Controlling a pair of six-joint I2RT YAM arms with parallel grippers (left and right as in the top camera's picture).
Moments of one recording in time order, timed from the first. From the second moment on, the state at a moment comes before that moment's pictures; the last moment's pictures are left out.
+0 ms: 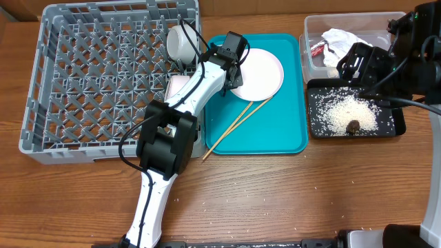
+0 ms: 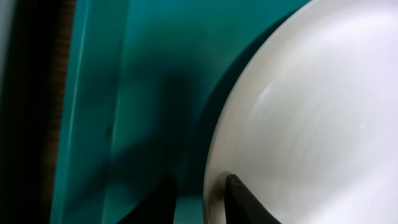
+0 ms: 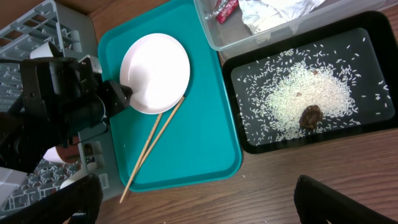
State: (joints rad) left arm -0.44 2.41 1.96 -0.76 -0.16 -0.60; right arm -0.03 1.55 2.01 -1.50 -0.20 0.33
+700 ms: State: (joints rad) left arm -0.44 2.40 2.22 -0.95 -0.20 -0.34; right arm -0.03 1.55 2.01 -1.50 -0.20 0.33
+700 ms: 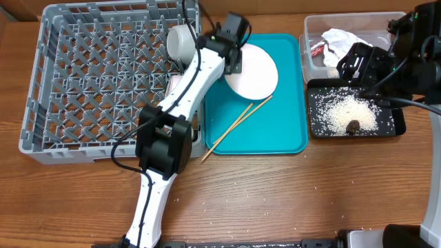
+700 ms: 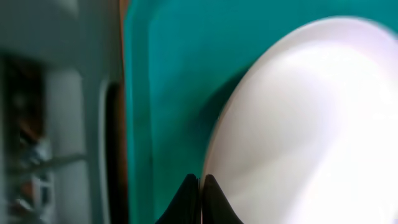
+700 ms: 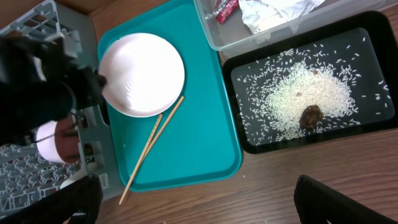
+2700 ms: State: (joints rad) left arm -0.16 2.34 2.18 -0.61 -0.85 0.13; right arm -0.03 1.55 2.01 -1.50 -0.20 0.33
